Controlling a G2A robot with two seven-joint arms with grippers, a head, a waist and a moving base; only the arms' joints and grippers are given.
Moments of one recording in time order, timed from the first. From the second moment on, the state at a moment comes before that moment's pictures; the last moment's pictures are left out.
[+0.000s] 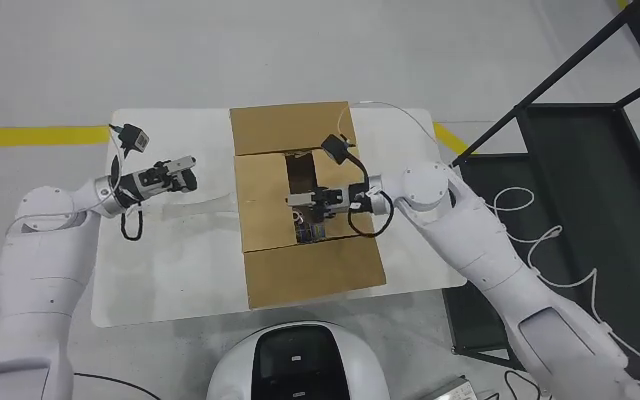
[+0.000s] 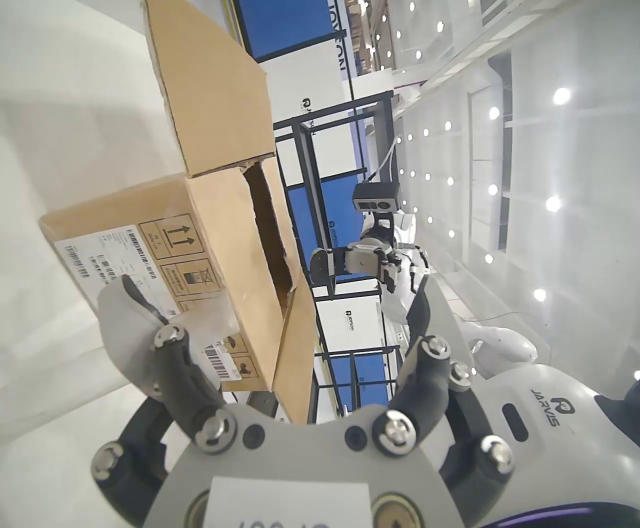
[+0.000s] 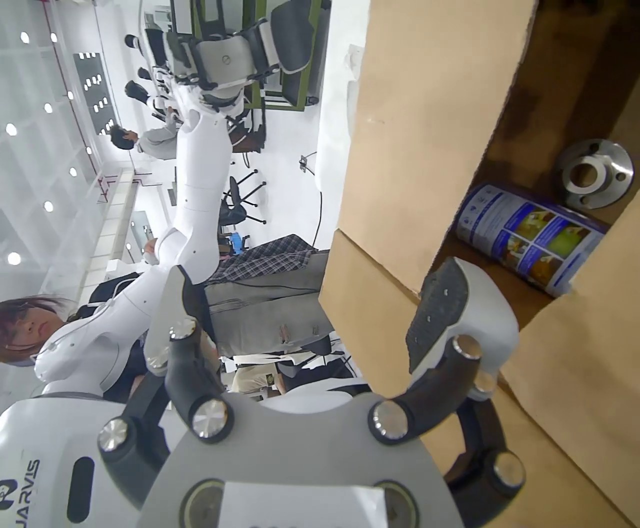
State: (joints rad) left arm 0.82 -1.06 -1.31 -0.95 -0.42 -0.47 -1.30; right arm -0.83 -1.08 0.89 -1.43 0.29 0.01 1.02
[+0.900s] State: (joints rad) left arm 0.72 -1.13 -1.14 -0.84 -0.59 -0.62 -1.20; right arm -0.81 -1.13 0.77 -1.34 0.22 0.01 0.95
